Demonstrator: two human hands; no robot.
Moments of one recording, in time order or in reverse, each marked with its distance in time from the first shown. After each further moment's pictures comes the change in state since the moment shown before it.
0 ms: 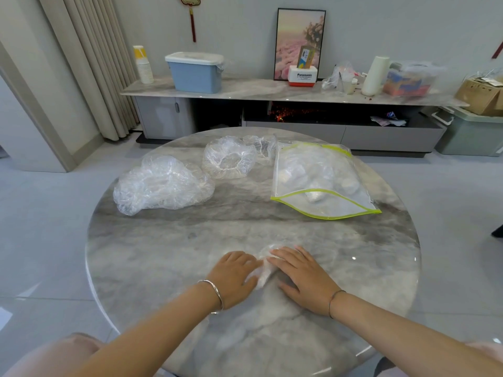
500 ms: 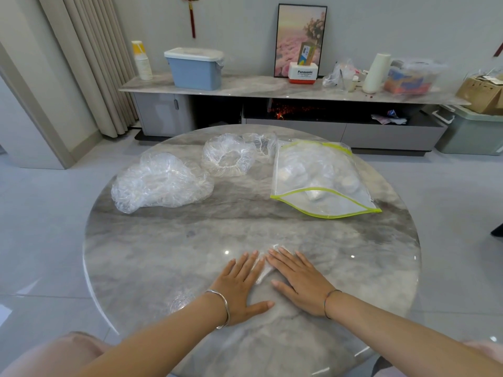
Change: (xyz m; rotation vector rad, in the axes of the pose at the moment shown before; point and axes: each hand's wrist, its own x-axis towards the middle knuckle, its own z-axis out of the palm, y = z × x) left_hand -0.006 0.008 0.028 0.083 -0.082 0.014; right_hand 0.000 -0.002 0.005 0.064 -0.286 0.127
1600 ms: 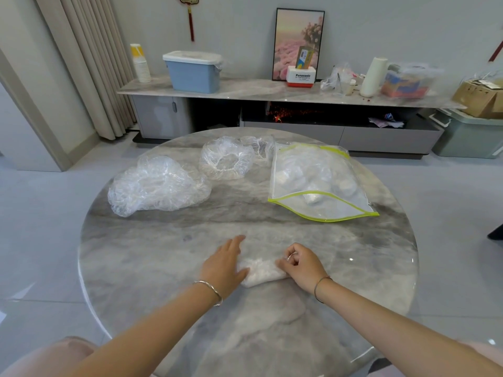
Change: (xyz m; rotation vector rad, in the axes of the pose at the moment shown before) left_hand 0.022 -0.023 -0.026 -0.314 0.313 -0.233; right_hand 0.025 0.007 -0.009 0.788 0.342 0.489
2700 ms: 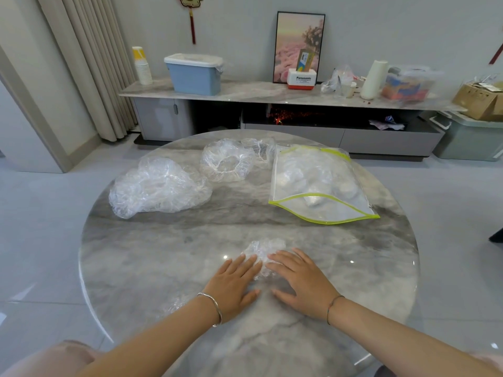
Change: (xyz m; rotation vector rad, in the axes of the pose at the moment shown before) left_hand -0.021 -0.002 0.019 0.413 -0.133 0.238; right_hand -0.024 0.005 -0.008 -0.808 -0.092 -0.698
